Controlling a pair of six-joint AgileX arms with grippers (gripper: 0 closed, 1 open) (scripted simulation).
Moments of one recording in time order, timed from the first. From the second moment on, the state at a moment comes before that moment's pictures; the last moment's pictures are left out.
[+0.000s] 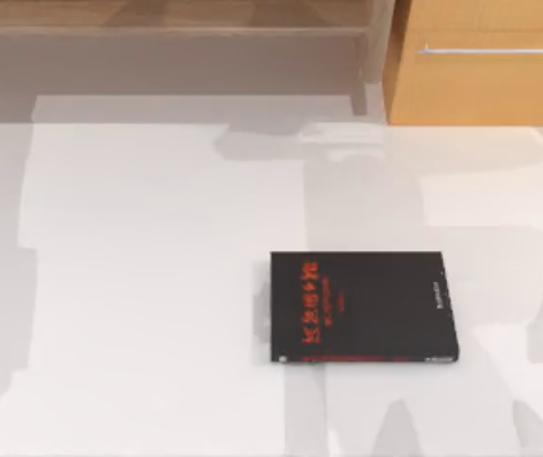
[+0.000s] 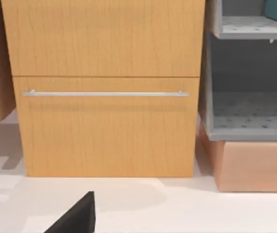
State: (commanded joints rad) left arm 0.15 1.79 1.69 0.09 0.18 0.01; right arm 0.00 0.00 0.00 0.00 0.00 0.00
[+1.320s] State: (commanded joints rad) left arm 0.06 0.73 0.67 0.02 0.08 0.01; right arm 0.00 0.00 0.00 0.00 0.00 0.00
